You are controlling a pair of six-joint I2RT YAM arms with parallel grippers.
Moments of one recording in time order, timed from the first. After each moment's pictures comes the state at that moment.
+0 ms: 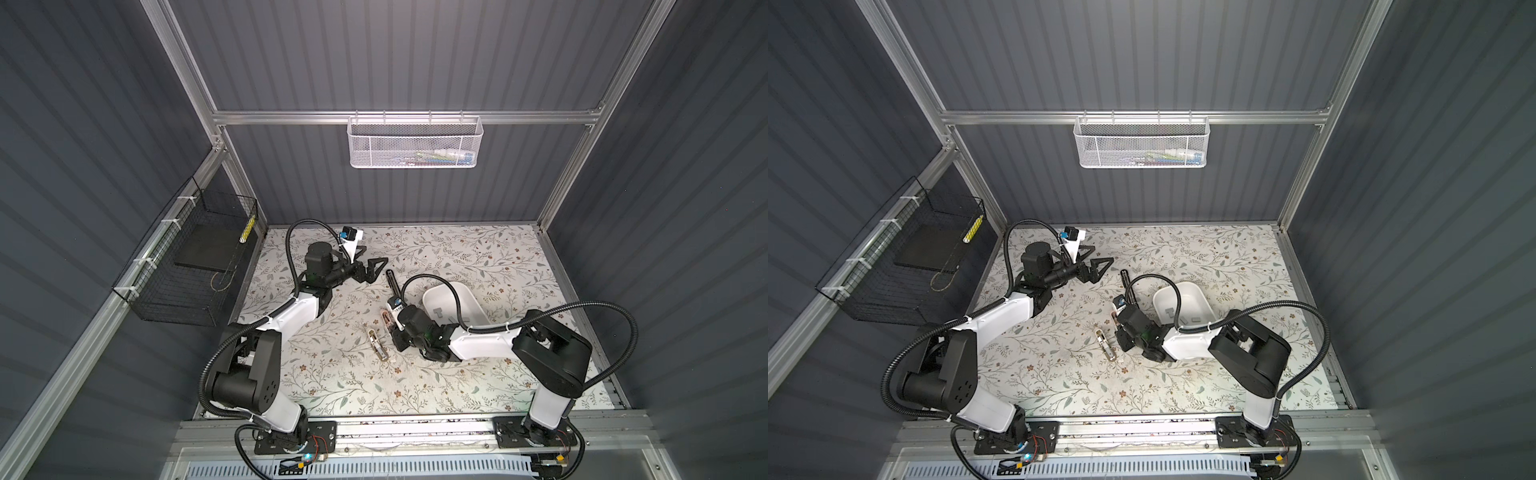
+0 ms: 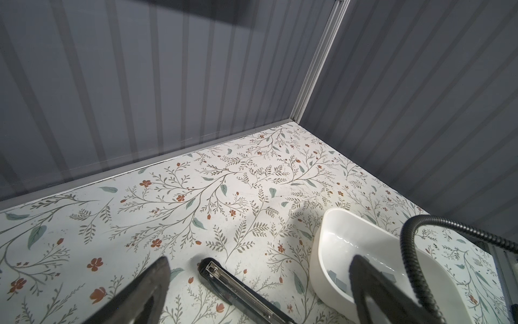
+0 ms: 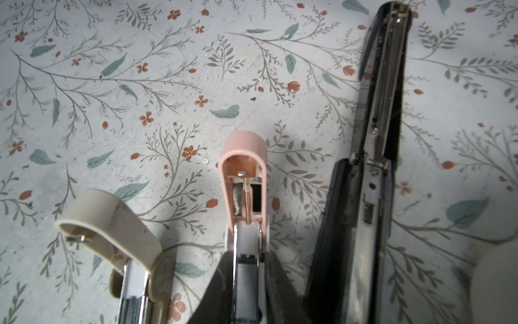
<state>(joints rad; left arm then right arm) -0.27 1.56 0.93 0.41 0.62 -0.12 0.99 1.77 0.87 0.19 0.19 0.28</state>
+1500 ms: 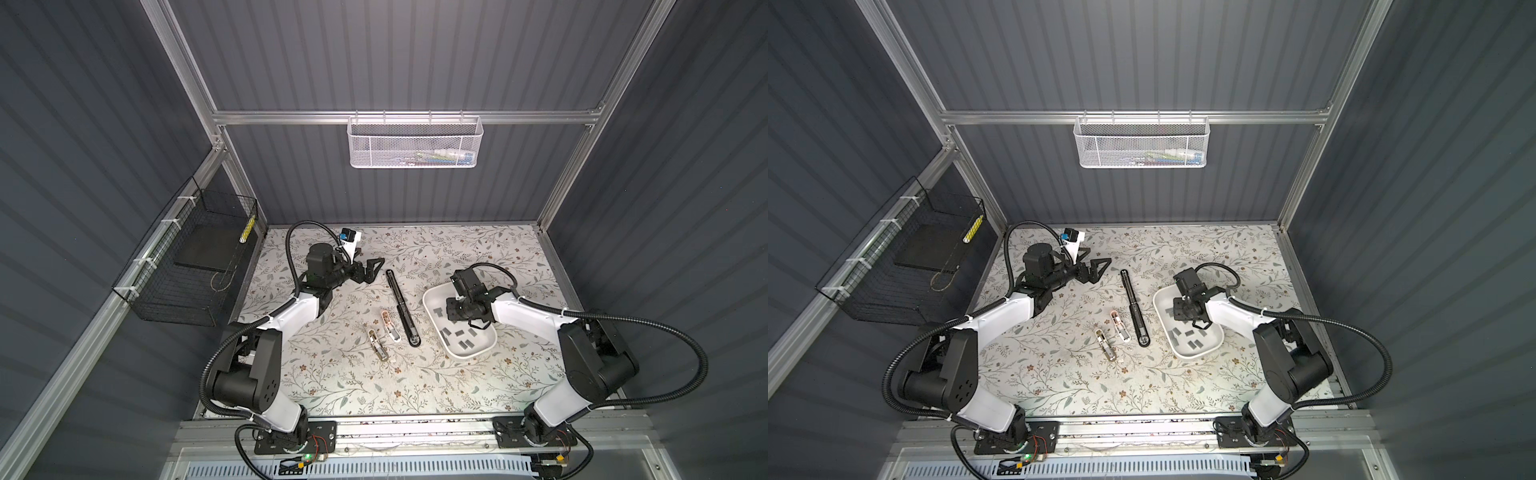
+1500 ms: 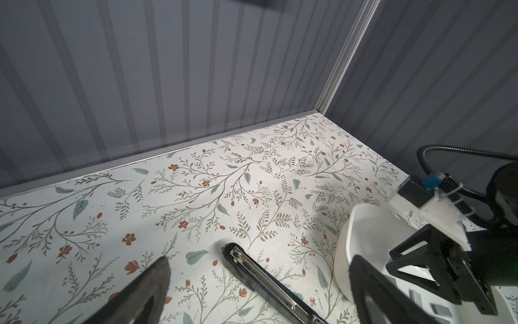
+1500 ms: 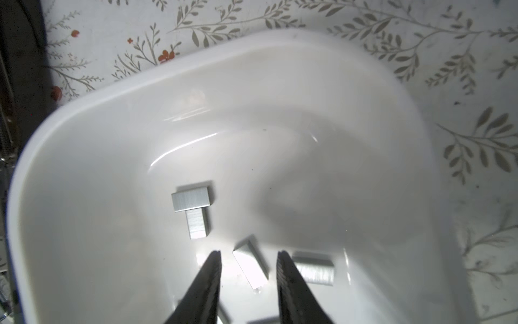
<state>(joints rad) -0.27 1.57 0.92 0.37 0.51 -0.08 0.50 1.63 0.94 -0.41 0.09 0.38</state>
